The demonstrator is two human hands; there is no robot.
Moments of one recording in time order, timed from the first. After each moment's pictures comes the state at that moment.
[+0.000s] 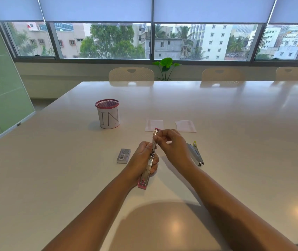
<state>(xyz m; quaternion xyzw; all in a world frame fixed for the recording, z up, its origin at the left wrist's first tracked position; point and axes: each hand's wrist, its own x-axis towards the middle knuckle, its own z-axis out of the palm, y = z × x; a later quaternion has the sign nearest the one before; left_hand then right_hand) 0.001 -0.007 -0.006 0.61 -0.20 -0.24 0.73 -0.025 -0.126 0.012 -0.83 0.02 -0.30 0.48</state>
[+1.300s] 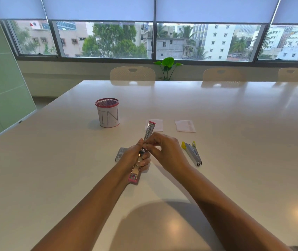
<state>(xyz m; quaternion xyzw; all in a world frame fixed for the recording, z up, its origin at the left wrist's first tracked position) 0.032 0.000 -0.011 0.52 -0.15 -0.39 0.75 -0.039 -0.114 0.019 -0.88 -0.09 -0.29 0.38</state>
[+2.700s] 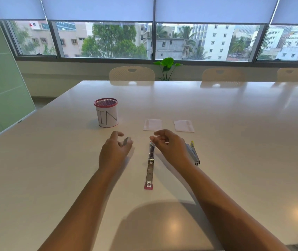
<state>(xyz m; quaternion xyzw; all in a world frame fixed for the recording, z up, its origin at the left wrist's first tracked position) 0.025 0.030 0.006 0.89 -0.09 0.11 0.43 -0.031 -0.133 0.015 -0.84 0.05 -0.24 0.48</state>
